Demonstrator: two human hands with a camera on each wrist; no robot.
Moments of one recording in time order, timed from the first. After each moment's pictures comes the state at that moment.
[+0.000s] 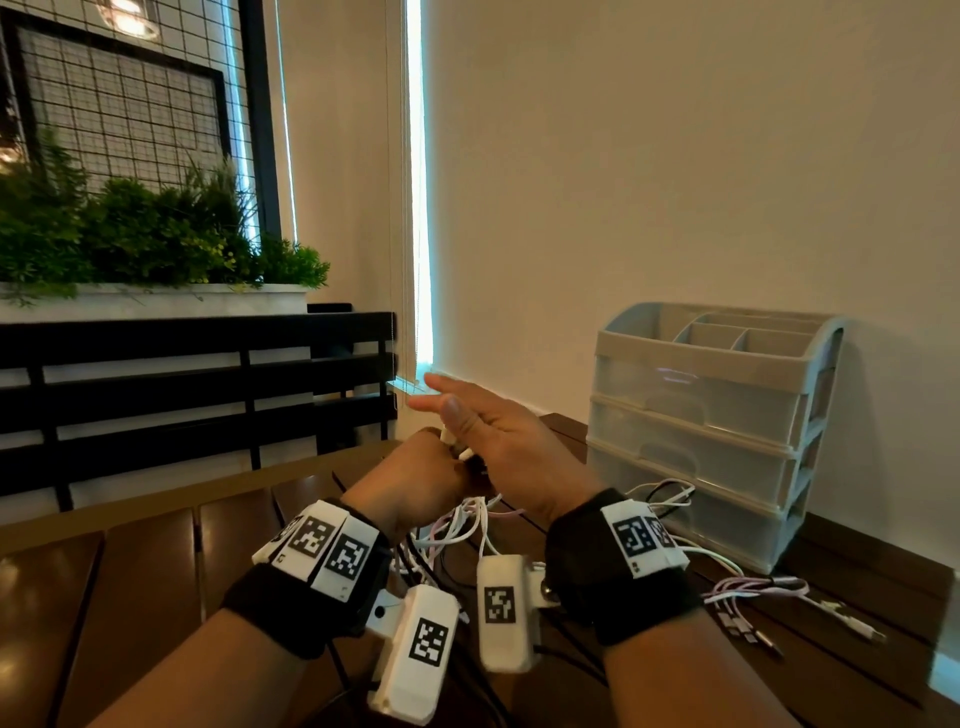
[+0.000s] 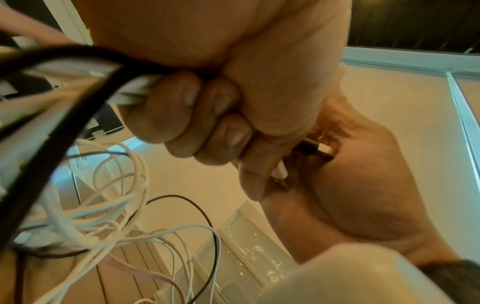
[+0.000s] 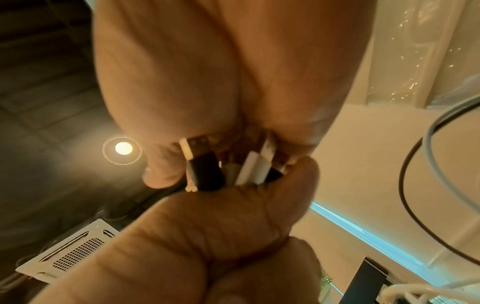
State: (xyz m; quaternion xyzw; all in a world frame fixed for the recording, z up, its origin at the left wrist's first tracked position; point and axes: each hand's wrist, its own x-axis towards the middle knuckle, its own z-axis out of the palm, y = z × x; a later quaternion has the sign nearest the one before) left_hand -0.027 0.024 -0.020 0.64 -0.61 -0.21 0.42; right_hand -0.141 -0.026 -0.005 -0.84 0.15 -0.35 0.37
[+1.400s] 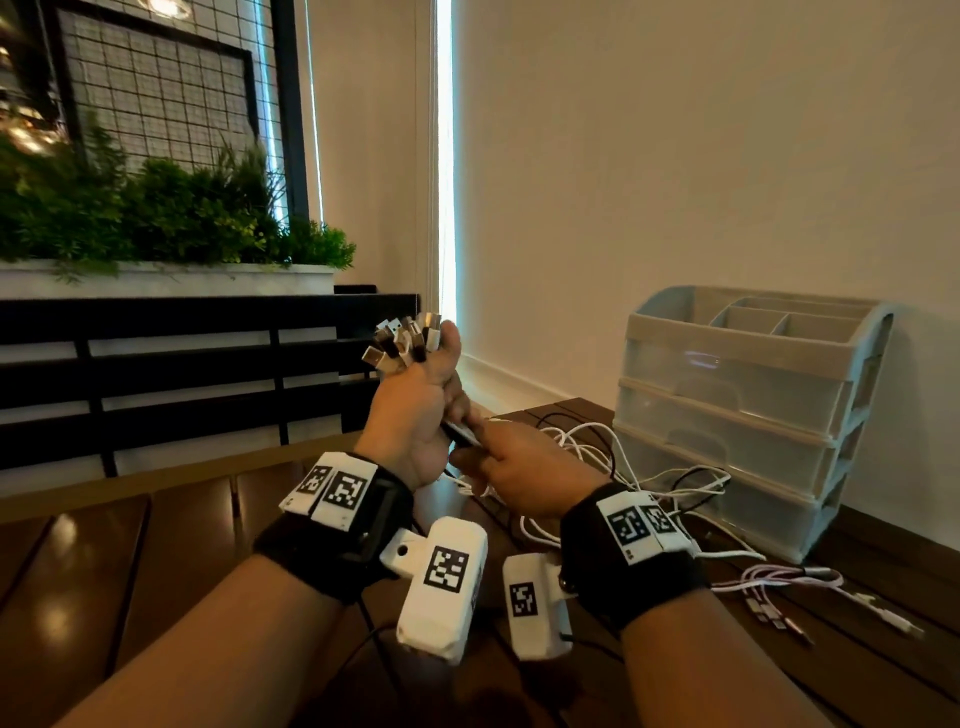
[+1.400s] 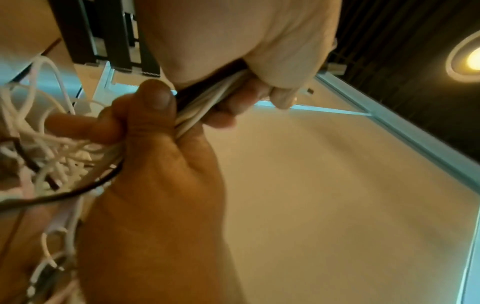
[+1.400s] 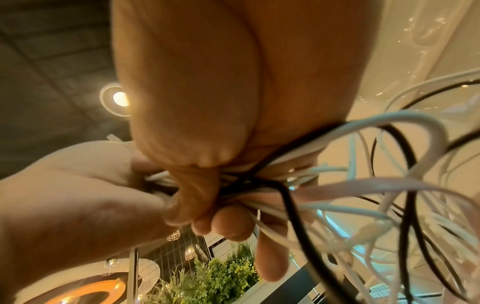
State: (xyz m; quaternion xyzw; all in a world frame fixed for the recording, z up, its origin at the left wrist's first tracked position) left_hand -0.015 0.016 -0.001 0.36 -0.34 -0.40 0.77; right_hand -0.122 -0.041 -0.031 -0.92 0.22 -0.21 0.23
